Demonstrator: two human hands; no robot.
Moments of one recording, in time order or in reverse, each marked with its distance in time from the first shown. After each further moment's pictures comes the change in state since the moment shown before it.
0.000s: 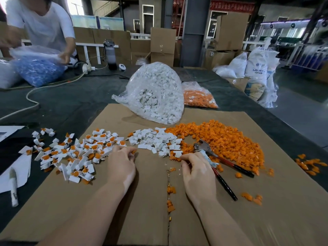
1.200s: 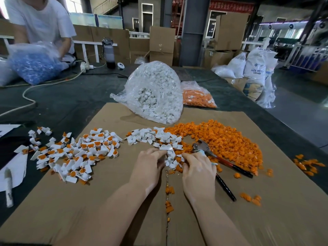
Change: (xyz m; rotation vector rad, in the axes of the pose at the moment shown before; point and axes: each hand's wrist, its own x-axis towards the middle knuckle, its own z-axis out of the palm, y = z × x) left_hand -0.016 0.024 0.036 0.086 -0.196 0.418; right_hand 0.003 0.010 0.010 -0.280 -0.090 0.142
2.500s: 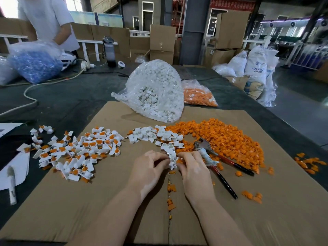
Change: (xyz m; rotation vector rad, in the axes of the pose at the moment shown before) left_hand -0.012 0.003 -0.011 -0.270 0.024 -0.042; right_hand -0.007 -0.006 -0.005 0.198 0.003 -0.235
